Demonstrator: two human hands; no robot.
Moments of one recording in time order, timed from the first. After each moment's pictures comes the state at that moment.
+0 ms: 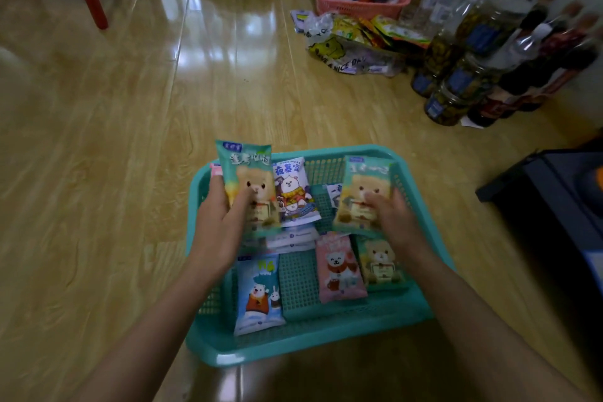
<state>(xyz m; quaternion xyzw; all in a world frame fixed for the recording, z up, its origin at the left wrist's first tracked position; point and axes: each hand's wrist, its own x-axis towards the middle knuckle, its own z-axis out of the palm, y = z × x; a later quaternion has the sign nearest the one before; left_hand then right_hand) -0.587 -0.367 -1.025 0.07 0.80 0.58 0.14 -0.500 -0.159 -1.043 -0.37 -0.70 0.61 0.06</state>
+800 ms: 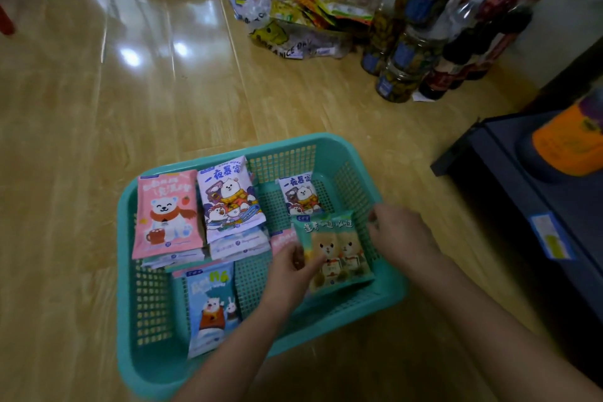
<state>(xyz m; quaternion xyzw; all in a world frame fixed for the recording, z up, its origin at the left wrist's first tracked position) -0.501 -0.263 -1.108 0.07 0.74 0.53 0.41 -0.448 -0.100 -1.050 -0.37 -0.91 0.13 -0.14</state>
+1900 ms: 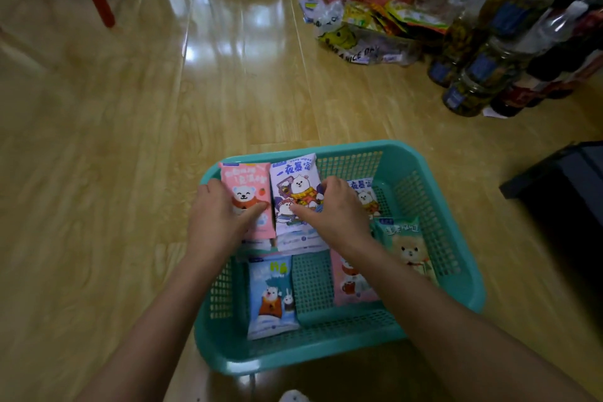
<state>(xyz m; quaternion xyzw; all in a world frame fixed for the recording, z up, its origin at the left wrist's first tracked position) -0.642 -0.381 -1.097 0.10 0.96 0.27 0.07 -0.561 -0.215 -1.074 -0.26 -0.93 0.27 -0.05</state>
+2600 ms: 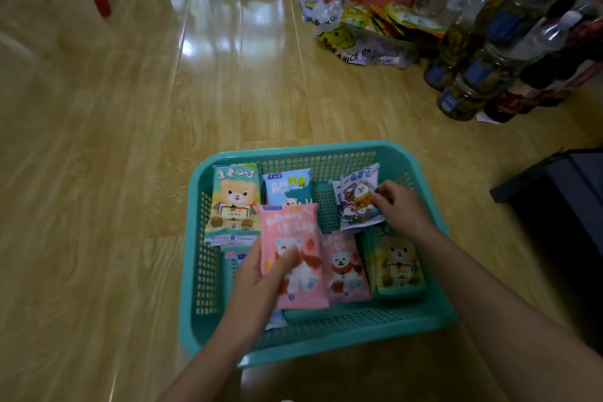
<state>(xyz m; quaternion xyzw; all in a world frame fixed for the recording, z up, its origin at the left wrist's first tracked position) -0.522 -0.360 -1.056 0.01 0.69 0.66 0.30 -0.528 -0.107 -1.097 -0.33 -0.89 0.30 -0.05</state>
